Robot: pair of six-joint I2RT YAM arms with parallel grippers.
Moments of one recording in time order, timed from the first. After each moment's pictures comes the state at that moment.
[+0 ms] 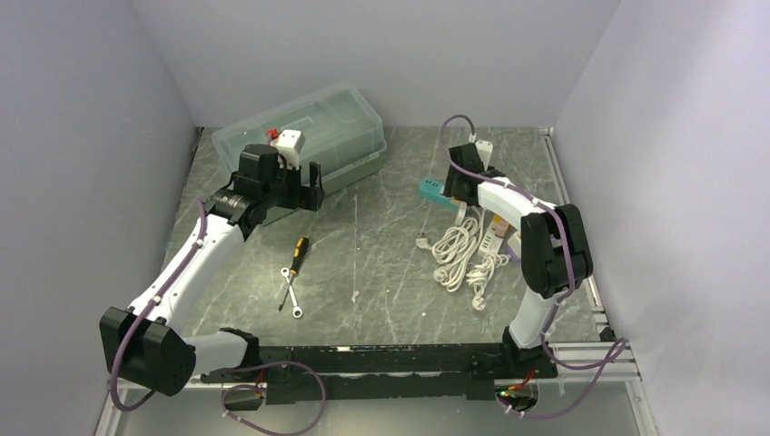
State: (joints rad) left arm -0.33 1.23 1.12 -0.48 0.07 -0.15; right arm 0.29 1.80 1.22 -0.31 0.41 0.46
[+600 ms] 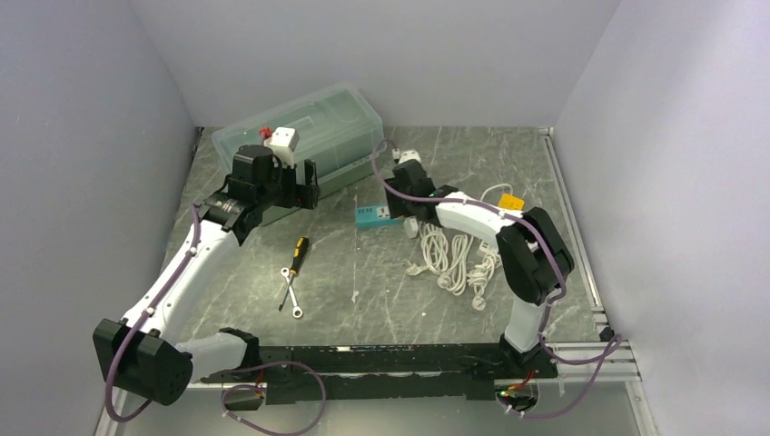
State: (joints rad) left arm -0.33 1.19 1.12 -0.47 0.02 -0.15; right arm 0.59 1.82 1.22 -0.20 0.26 0.28
